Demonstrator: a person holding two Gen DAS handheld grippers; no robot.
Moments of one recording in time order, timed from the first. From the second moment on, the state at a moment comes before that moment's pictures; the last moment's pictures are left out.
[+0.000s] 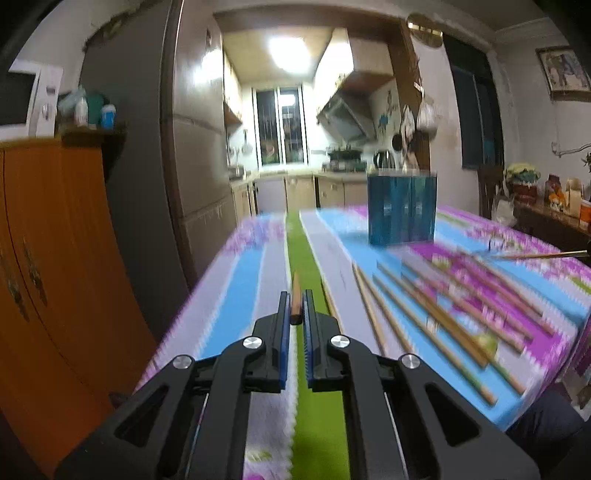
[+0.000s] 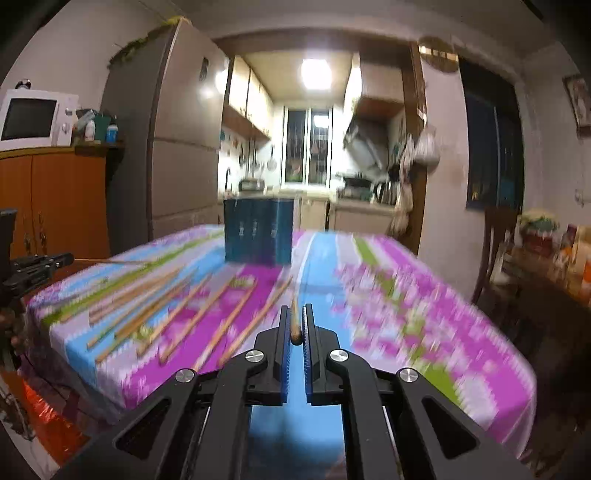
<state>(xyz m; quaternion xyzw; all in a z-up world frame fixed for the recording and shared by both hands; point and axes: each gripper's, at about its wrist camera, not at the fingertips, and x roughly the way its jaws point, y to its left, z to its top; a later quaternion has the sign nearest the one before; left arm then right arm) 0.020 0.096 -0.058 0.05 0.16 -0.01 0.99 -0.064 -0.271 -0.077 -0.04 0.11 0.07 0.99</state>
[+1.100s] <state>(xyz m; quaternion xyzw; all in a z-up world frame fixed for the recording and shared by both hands) 0.125 0.025 0.103 0.04 0.13 -0.10 0.99 0.095 -0.278 0.106 -0.01 0.09 0.19 0.98</state>
